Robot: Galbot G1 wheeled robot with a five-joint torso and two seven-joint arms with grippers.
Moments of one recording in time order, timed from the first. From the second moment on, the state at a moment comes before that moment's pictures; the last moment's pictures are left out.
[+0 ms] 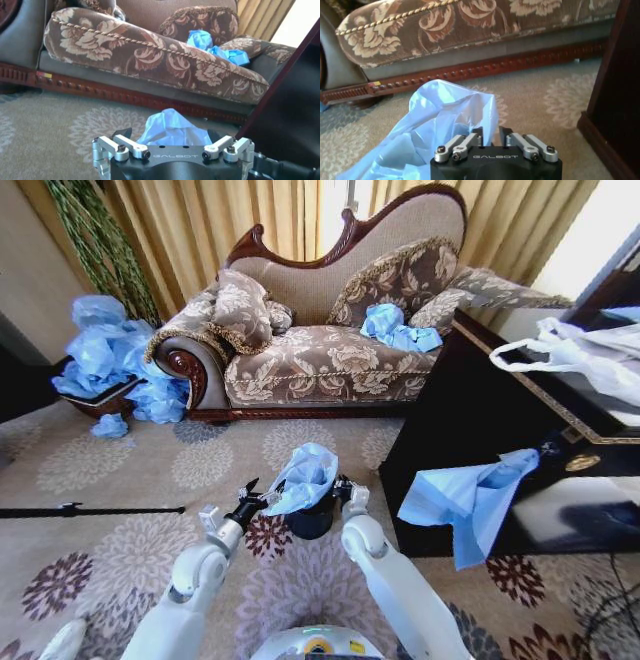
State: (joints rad) left arm 1.37 -1.26 -0.52 -2.03 -0.58 0.31 0.11; right arm -0.92 1.41 -0.04 1.69 0.60 -0.37 0.63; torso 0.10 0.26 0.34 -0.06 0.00
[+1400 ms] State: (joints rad) left arm 1.34 -1.25 -0.51 -1.98 -0.60 0.28 0.13; right arm -0.85 1.51 -0.06 1.47 0.46 -0.33 0.61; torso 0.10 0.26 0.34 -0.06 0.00
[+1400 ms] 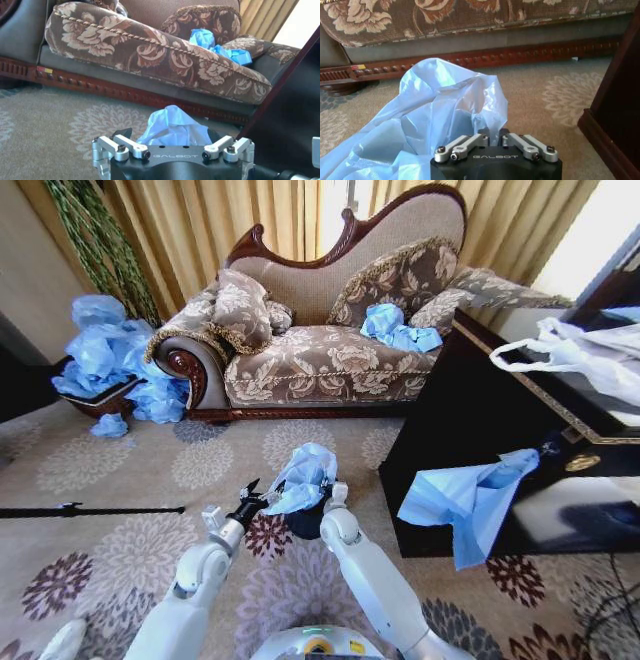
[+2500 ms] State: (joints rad) left arm 1.37 -1.28 -0.53 -1.99 -0.59 0.27 0.13; right arm -0.96 1.27 -0.09 1.66 0.36 -0.36 0.59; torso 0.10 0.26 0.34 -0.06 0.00
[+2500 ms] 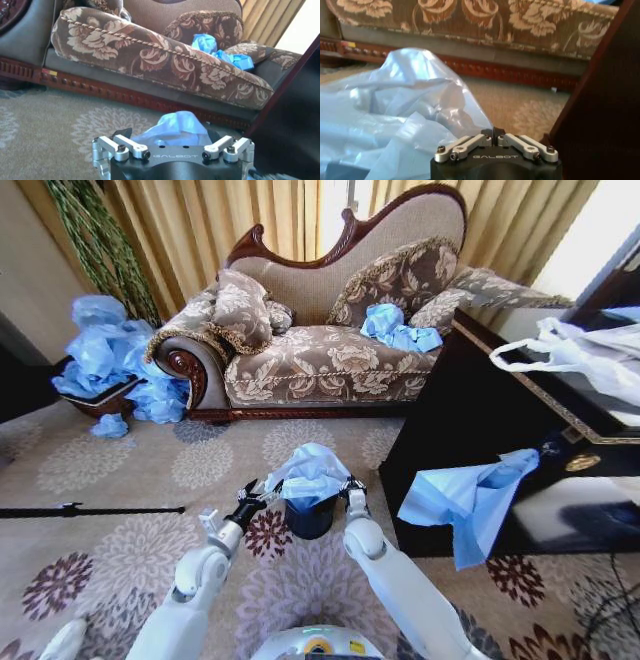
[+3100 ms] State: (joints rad) left arm 1.37 -1.28 -0.52 -2.01 -0.57 0.30 0.11; right arm -0.99 1.24 -0.05 1.74 0.45 -0.35 0.56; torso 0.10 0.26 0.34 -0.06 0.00
